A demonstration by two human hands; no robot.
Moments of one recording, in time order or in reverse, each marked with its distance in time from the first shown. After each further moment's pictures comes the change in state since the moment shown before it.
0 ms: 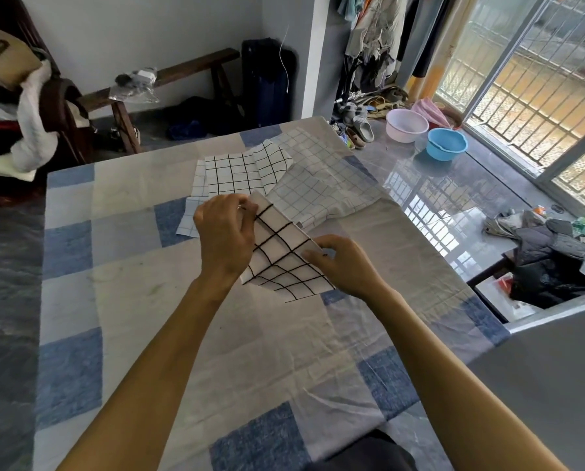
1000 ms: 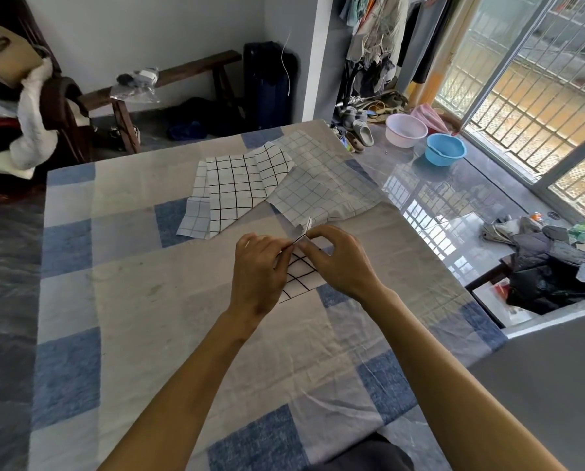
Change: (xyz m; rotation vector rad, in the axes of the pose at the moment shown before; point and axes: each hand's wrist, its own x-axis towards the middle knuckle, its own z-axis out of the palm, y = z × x) left_hand -0.055 0.014 0.024 -0.023 -0.080 0.217; right_hand 0.004 -0.016 0.004 0.010 0.144 -0.120
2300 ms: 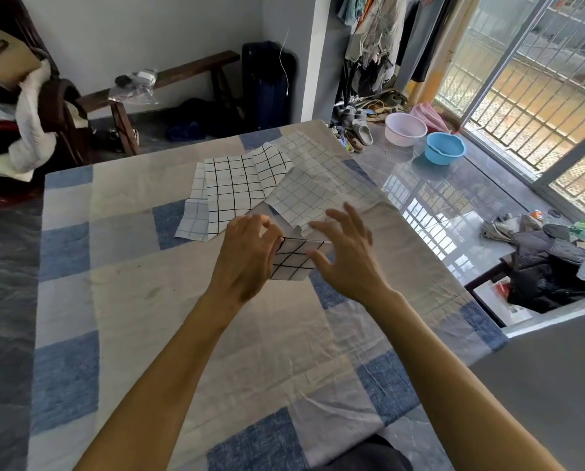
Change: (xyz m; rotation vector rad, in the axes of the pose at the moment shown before) left_hand 0.029 -0.015 -0.019 0.258 -0.192 0.160; right_hand -0.001 0.018 -0.009 -0.382 0.044 -0.074
